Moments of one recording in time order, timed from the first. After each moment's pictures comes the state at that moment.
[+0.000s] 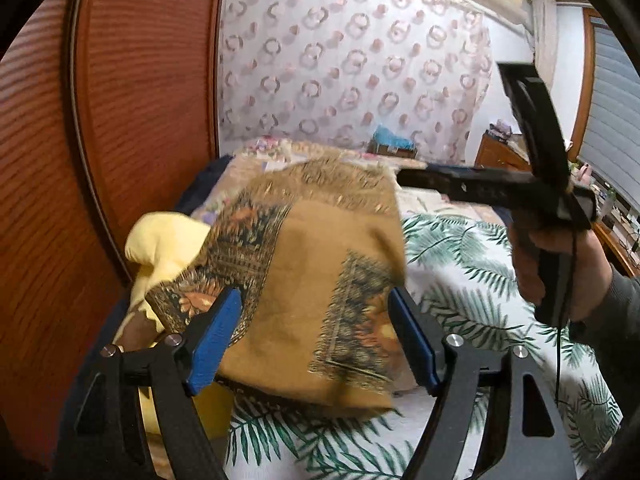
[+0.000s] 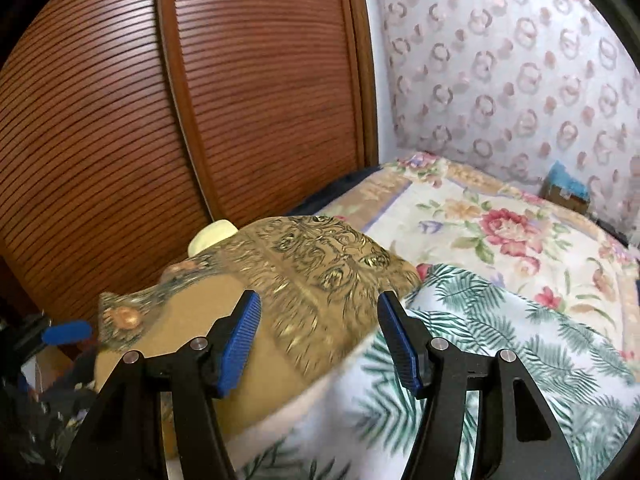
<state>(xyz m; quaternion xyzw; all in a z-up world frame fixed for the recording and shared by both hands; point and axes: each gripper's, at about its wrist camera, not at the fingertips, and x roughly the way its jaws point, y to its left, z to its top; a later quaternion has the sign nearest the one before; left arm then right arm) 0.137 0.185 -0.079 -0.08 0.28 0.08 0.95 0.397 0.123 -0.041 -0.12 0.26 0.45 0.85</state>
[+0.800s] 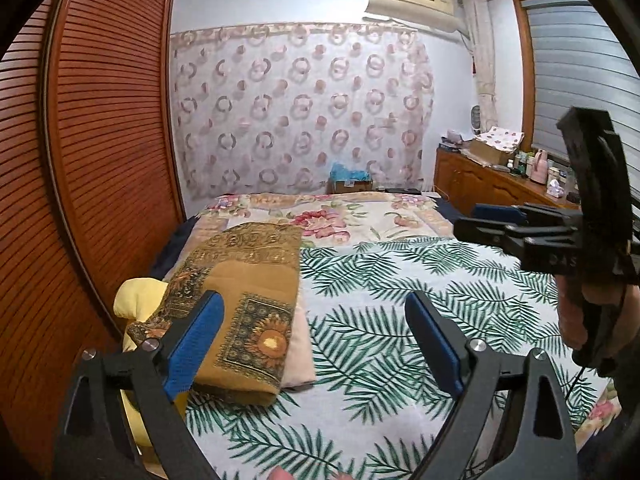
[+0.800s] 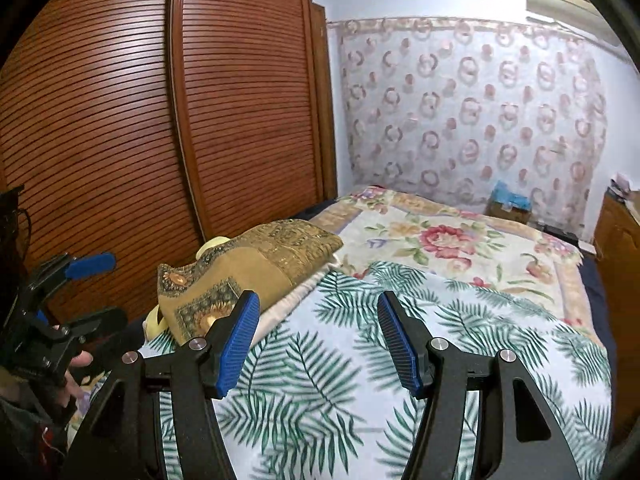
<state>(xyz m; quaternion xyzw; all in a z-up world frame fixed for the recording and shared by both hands) 0.088 0.088 -0.020 -0.01 0.21 0.03 0.98 0.225 -0.043 -0.008 -0.08 0.20 0.39 0.90</state>
